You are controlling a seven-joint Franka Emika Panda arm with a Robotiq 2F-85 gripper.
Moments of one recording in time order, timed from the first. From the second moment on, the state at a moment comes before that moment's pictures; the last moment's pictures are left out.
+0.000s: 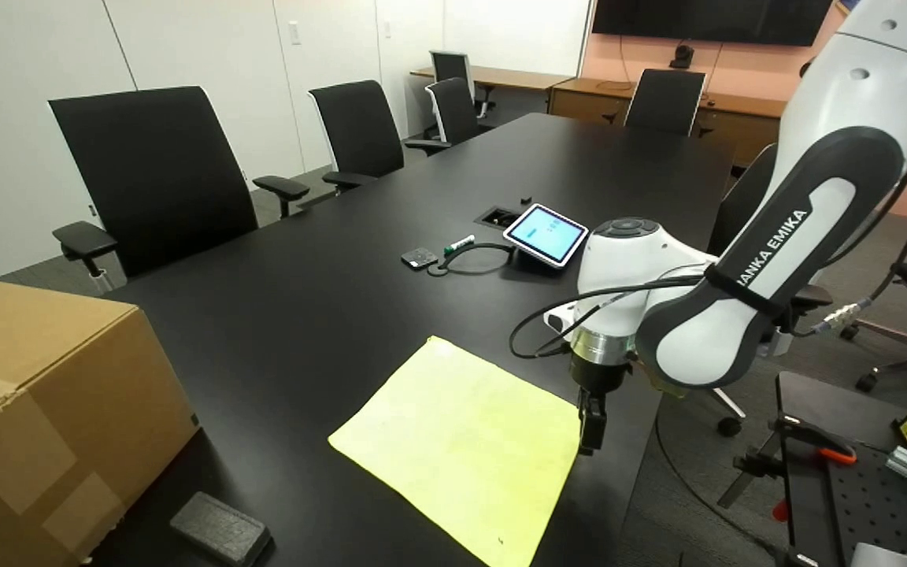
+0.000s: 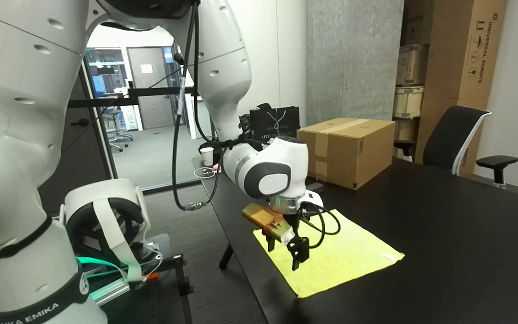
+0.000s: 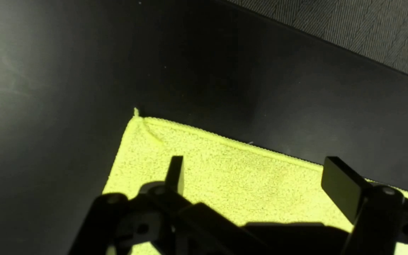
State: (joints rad) arm -0.02 0.49 0.11 -2.36 -0.04 2.79 -0.24
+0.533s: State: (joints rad) arm -0.10 0.53 0.14 -2.36 -0.18 2.81 -0.59
